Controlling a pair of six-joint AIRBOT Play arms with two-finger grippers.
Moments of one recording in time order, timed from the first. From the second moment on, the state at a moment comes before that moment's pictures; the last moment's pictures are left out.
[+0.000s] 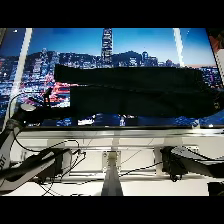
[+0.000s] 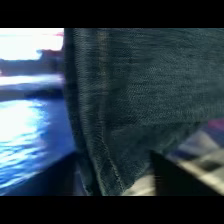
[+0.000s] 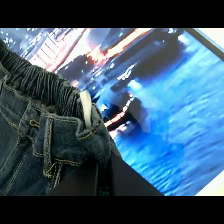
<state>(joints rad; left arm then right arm) 0.20 -1.12 0.40 0.80 -0.96 -0.95 -1.02 -1.27 1.09 -1.21 0.89 1.27</state>
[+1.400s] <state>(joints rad) 0.60 -1.15 0.91 1.27 -1.35 -1.11 -0.91 -1.12 1.09 -1.53 1.18 1.32</state>
